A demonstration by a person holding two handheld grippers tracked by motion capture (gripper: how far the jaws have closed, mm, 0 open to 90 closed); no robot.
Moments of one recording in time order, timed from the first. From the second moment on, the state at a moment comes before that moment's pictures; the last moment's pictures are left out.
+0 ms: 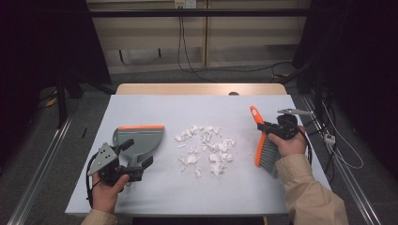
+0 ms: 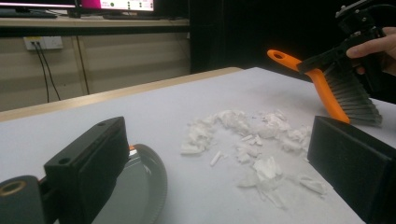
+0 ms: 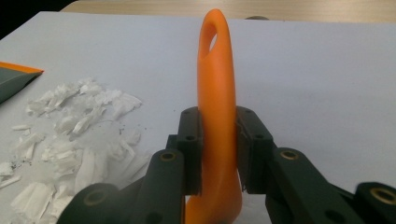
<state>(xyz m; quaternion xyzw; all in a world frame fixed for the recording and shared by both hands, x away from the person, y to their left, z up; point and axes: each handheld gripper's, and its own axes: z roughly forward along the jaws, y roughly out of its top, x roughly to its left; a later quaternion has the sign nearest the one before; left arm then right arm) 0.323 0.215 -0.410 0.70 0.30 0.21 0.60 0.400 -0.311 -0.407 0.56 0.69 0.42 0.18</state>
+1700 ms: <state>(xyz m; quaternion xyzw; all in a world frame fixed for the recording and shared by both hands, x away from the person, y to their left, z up) 0.322 0.215 -0.413 0.72 0.29 0.22 0.60 0.414 -0.284 -0.443 0.62 0.73 0.24 0.15</state>
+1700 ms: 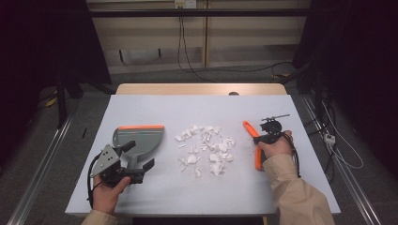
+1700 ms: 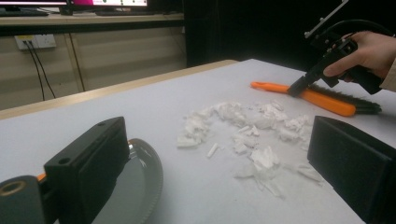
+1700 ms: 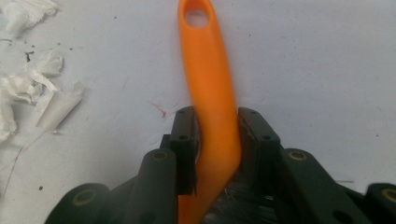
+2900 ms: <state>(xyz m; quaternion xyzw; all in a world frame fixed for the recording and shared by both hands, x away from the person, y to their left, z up) 0.325 0.218 -0.415 0.71 0.30 0.21 0.60 0.435 -0.290 -0.437 0.56 0.77 0.26 0.16</state>
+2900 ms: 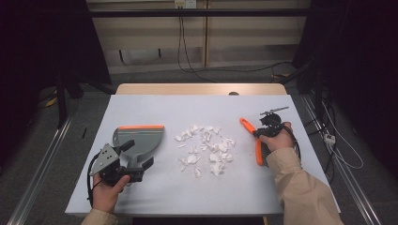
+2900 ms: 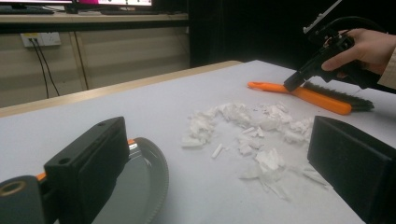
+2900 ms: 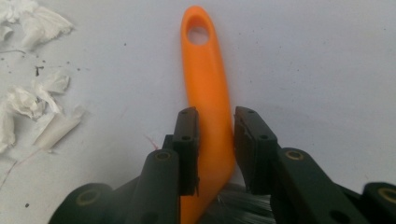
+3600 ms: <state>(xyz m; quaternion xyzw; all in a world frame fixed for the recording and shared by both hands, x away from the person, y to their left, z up) 0.325 0.221 -0.417 0.72 0.30 0.21 0.59 0.434 -0.283 -0.437 0.53 0.80 0.23 0.15</state>
